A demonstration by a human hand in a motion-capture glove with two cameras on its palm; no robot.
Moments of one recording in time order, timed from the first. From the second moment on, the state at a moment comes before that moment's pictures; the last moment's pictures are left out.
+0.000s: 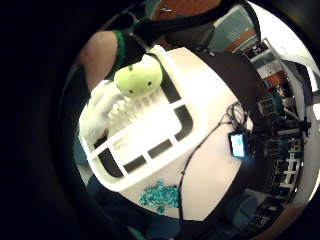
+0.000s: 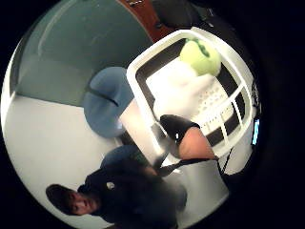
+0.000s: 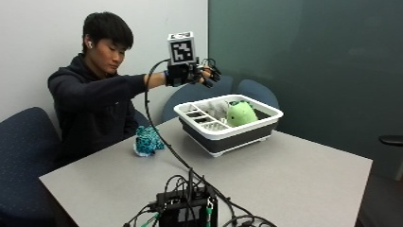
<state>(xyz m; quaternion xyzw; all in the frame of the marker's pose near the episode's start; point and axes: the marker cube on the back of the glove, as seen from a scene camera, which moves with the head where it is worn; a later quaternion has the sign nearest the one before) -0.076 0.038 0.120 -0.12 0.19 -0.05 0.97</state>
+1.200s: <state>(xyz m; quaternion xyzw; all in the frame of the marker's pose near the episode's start) -0.058 0.113 0.085 -0.10 0.19 -0.18 0.96</state>
